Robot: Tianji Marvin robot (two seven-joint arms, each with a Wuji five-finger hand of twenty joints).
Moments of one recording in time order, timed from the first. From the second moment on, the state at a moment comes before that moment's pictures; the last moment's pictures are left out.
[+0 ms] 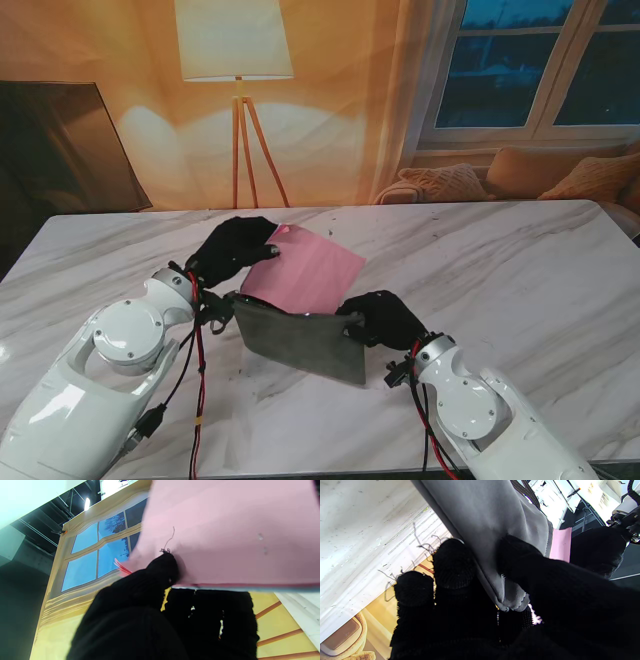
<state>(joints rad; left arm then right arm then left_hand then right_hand) 1.41 -1.14 -1.23 -1.73 -0.07 0.03 -0.14 -1.51 -1.14 1.12 -1.52 -0.37 -0.33 -0.08 1.14 -0.46 0.72 -0.20 0.79 0.20 0.65 0.40 0.91 0.30 0.49 1.07 0.70 0.33 1.02 1.06 0.28 0.33 1.39 0.96 0.76 -0.71 1.12 -0.28 0.96 -0.15 0.68 0.83 1.08 0.01 0.71 0.71 1.11 -0.04 1.17 0.52 0.62 0.05 1.51 0.72</state>
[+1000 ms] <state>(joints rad) 1.45 -1.12 -1.30 -1.76 -0.09 0.22 -0.26 -1.51 -1.14 1.12 -1.51 -0.37 -0.33 -0.09 1.13 -0.46 0.75 -0.20 0.74 0.08 0.90 0.60 0.95 0.24 0.37 0.89 0.54 0.37 0.66 0.71 -0.06 0.30 0.90 0.74 0.76 -0.71 1.12 -0.28 0.96 -0.15 0.68 0.83 1.08 0.01 0.71 0.70 1.11 -0.04 1.16 0.52 0.62 0.05 1.51 0.72</state>
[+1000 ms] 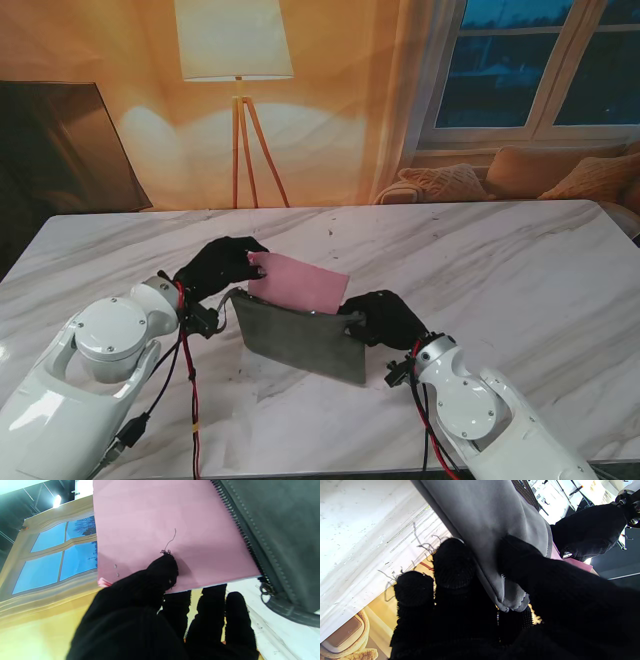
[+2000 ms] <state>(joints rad) 1.44 -1.09 -1.28 -1.69 -0.01 0.17 -0.35 -1.51 -1.14 1.13 -1.50 -0.41 -0.38 -0.12 0.84 -0.47 0.94 -0.12 0.62 0.06 0.55 0.47 0.61 0.20 0.42 0.52 0.43 0.35 0.52 0.65 -0.08 0.30 0.64 0.80 0.76 -0.71 1.12 -0.28 0.96 -0.15 0.68 0.80 1.07 0.01 0.71 0.70 1.10 -0.04 1.16 0.52 0.62 0.05 1.51 0.72</state>
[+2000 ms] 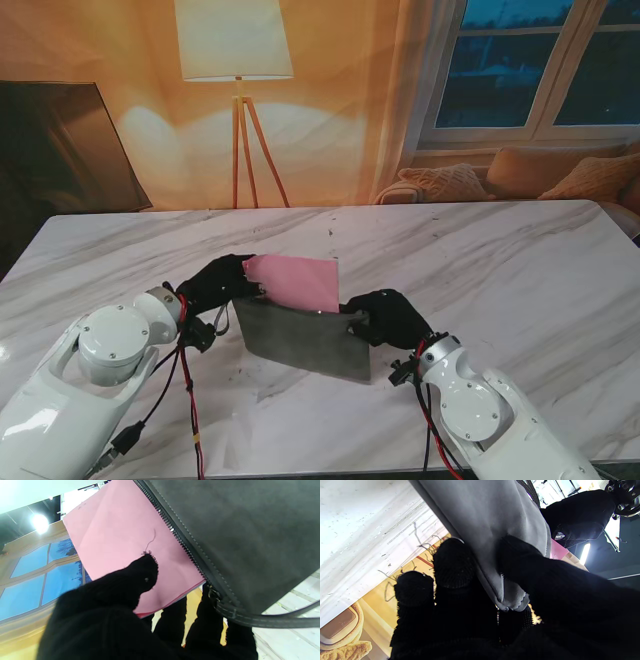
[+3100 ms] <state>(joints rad) 1.20 -1.07 -1.16 -1.59 0.04 0.05 -0.50 -1.52 -1.14 1.13 -1.51 -0.42 -0.41 -0.12 0.80 -0.58 0.93 -0.19 0.66 0.10 0.50 0.46 0.81 0.22 0.60 0.89 0.59 0.34 1.09 1.03 0.10 0.32 1.25 0.88 0.76 -0.71 1.12 -0.28 0.97 -0.15 0.68 0.79 1.07 0.01 0.71 0.70 1.10 -0.04 1.16 0.51 0.62 0.05 1.51 0.72</state>
